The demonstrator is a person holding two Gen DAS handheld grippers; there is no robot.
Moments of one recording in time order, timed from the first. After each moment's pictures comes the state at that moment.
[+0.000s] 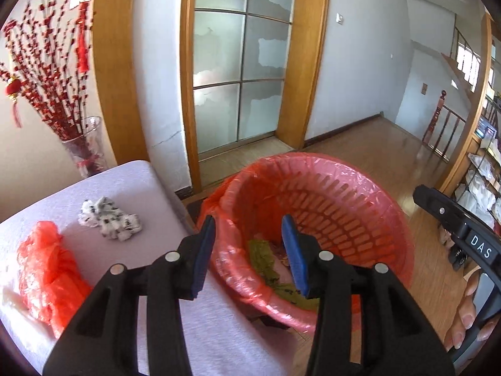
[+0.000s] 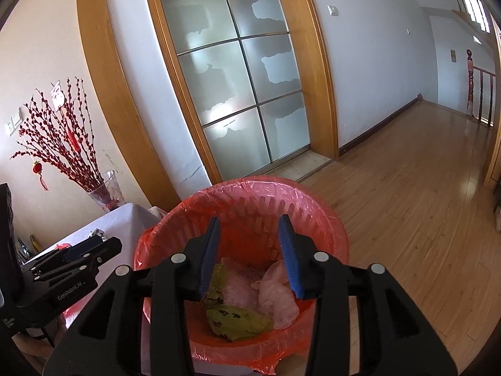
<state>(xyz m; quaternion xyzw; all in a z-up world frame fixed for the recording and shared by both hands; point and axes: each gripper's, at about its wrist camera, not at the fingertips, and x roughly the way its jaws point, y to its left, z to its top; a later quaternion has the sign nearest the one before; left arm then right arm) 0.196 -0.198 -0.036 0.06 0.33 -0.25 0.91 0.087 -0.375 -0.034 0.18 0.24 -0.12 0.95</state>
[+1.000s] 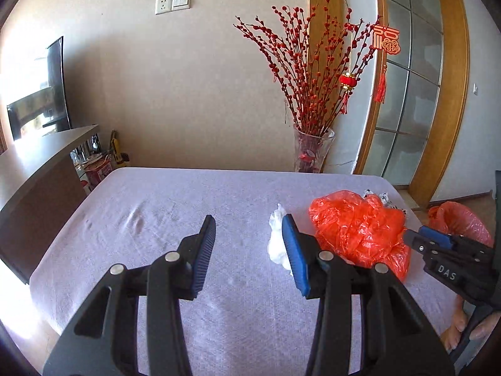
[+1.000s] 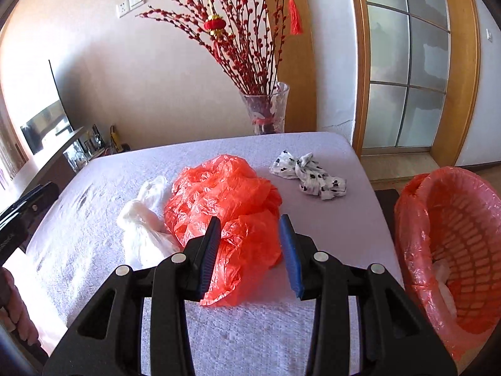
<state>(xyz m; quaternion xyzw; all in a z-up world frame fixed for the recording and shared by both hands) 0.126 0.119 0.004 -0.03 0.28 0.07 0.96 0.181 -0.091 -0.048 0.03 0.35 0.14 0.92</state>
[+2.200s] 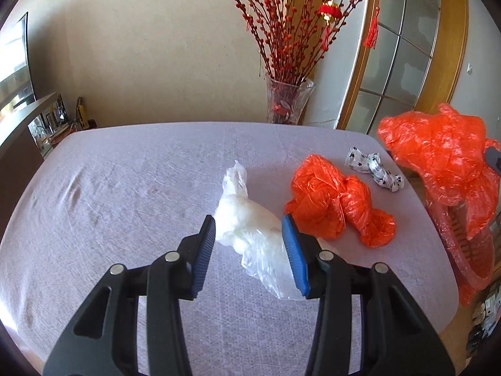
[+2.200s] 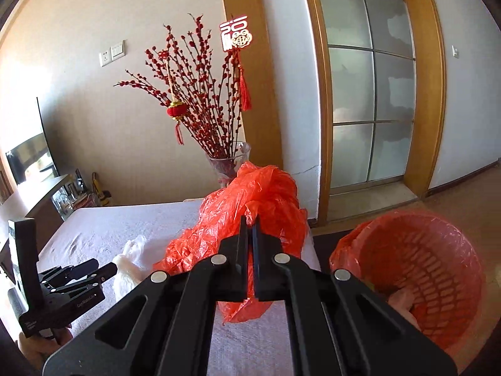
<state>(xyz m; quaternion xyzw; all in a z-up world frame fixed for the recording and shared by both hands) 0.190 0.084 -0.055 -0.04 0.38 0.01 0.92 0.151 -0.160 0.013 0.07 0.24 0.07 0.97</state>
